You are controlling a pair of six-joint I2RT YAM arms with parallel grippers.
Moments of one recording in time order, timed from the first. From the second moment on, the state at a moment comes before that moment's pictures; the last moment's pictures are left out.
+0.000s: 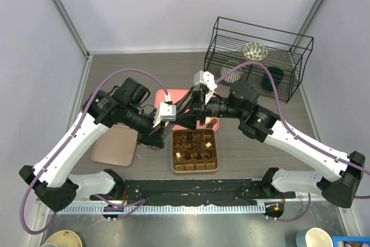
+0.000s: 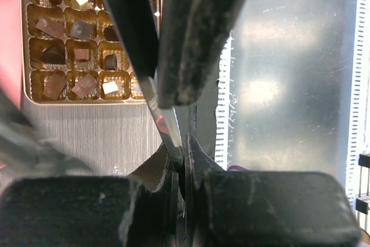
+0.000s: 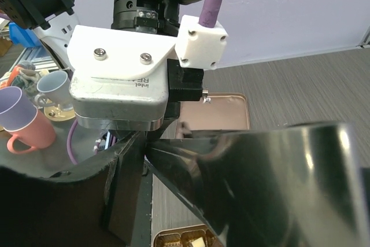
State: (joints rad) left arm -0.69 1.18 1.44 -1.36 0.77 0.54; right arm 0.89 1.15 1.10 0.09 -0.59 0.12
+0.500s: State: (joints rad) left arm -0.69 1.18 1.45 -1.37 0.76 0.54; right arm 0.89 1.14 1.10 0.08 -0.55 0.14
